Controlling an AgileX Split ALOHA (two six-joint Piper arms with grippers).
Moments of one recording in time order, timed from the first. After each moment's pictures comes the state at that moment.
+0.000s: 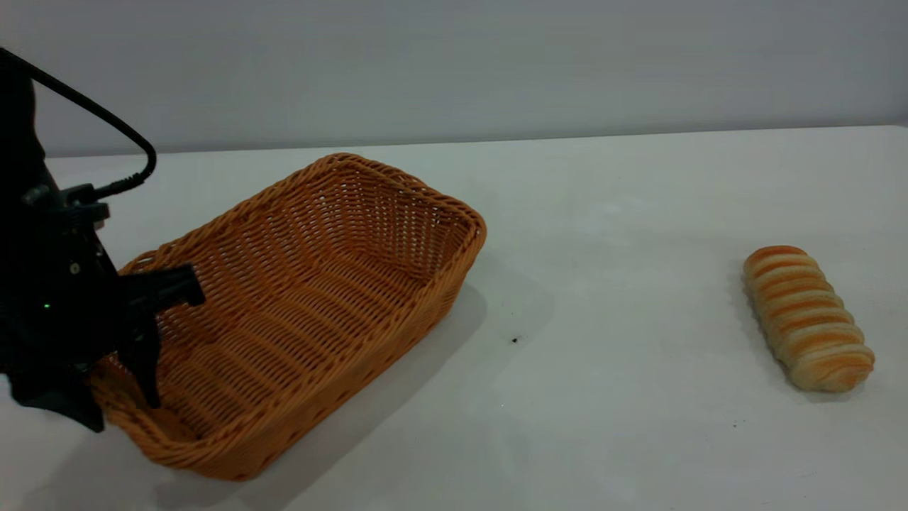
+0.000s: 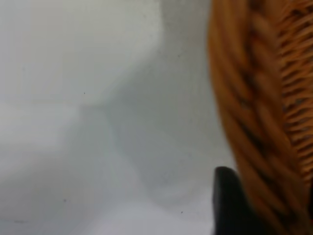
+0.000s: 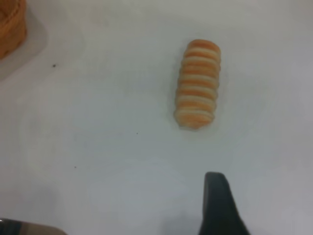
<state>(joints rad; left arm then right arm) -0.24 1.92 -0.79 0.04 0.33 -0.83 0.28 0.67 -0.67 -0.10 0.87 0.13</state>
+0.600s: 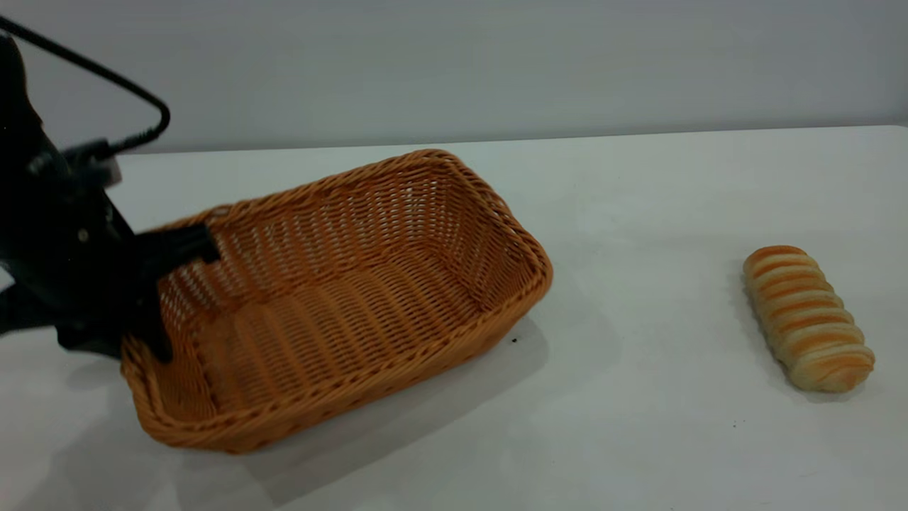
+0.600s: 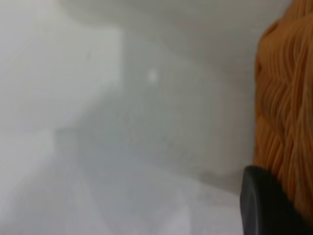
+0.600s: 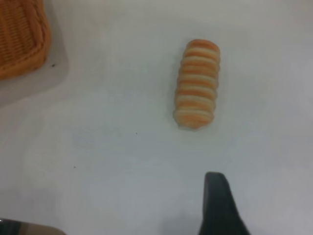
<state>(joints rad) -0.23 1.87 -0.80 0.01 0.22 -0.68 0.28 0.67 -0.67 -0.10 0.87 0.13</state>
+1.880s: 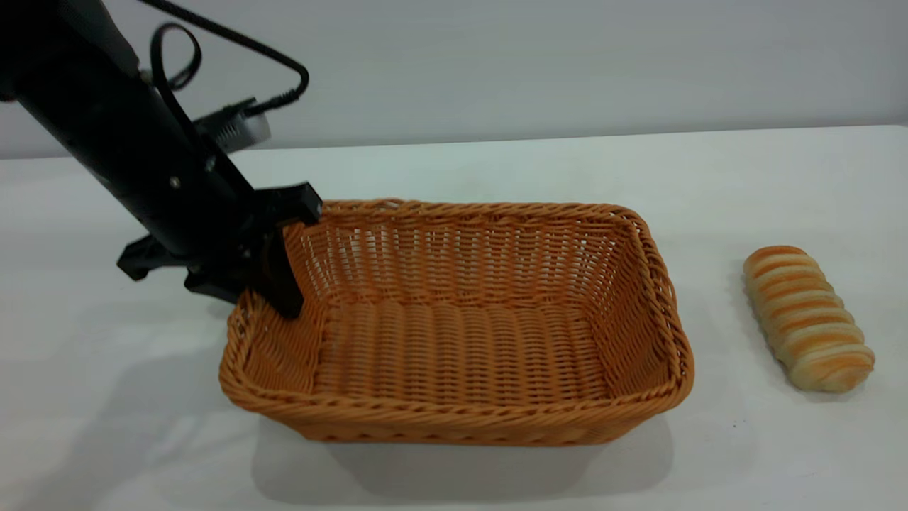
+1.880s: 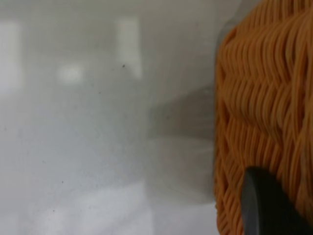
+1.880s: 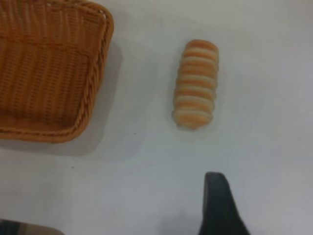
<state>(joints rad) -0.23 2.06 -1.09 -0.62 0.46 0.26 0.28 0.67 -0.67 -0.11 0.87 0.13</state>
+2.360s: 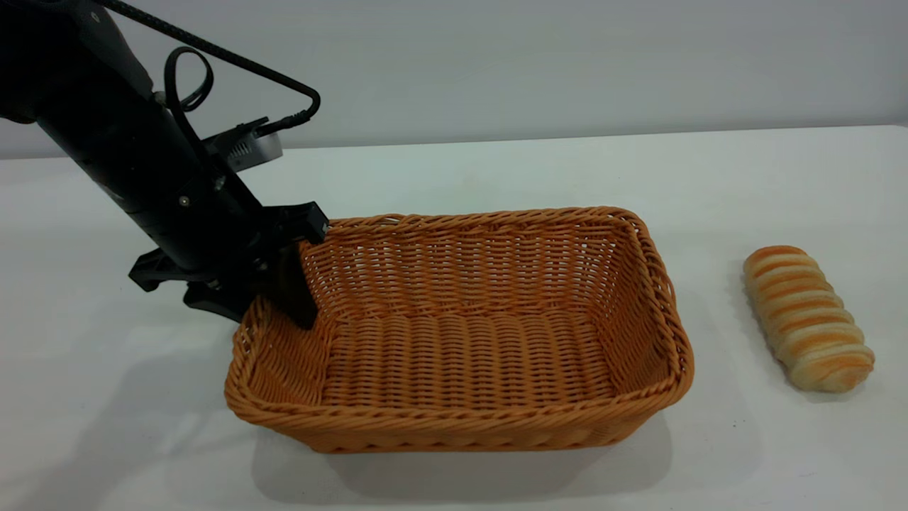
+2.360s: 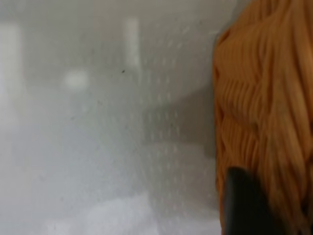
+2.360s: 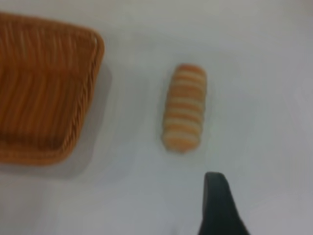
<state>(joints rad) -0.23 2.09 -1.10 -0.64 0.45 0.34 0.28 0.67 -0.67 -0.15 0.80 0.13</state>
